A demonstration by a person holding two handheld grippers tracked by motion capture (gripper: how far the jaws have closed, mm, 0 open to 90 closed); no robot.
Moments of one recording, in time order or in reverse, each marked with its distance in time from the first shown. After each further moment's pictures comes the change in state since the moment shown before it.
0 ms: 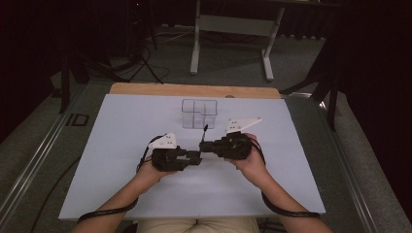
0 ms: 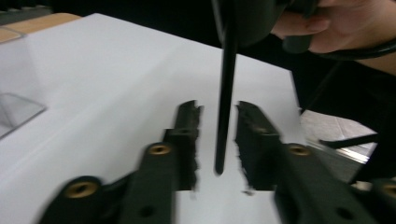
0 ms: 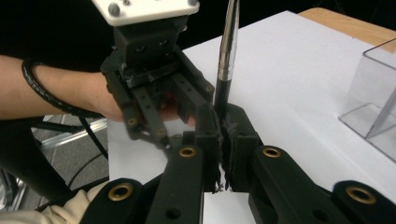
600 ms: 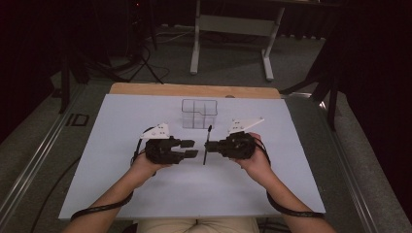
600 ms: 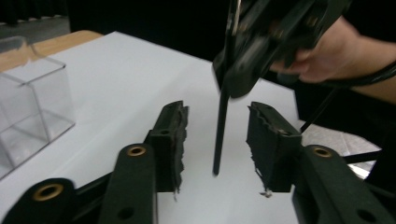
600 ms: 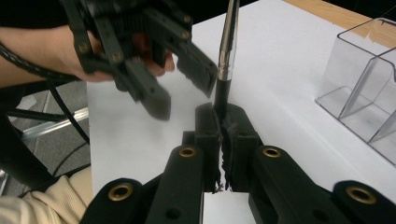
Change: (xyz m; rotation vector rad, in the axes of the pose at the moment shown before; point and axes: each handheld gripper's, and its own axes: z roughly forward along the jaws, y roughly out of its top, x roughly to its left) left arm 0.005 0.028 -0.022 -0.047 0.015 -0.024; right arm -0.008 -0.006 -0.006 0.054 -0.054 -0.019
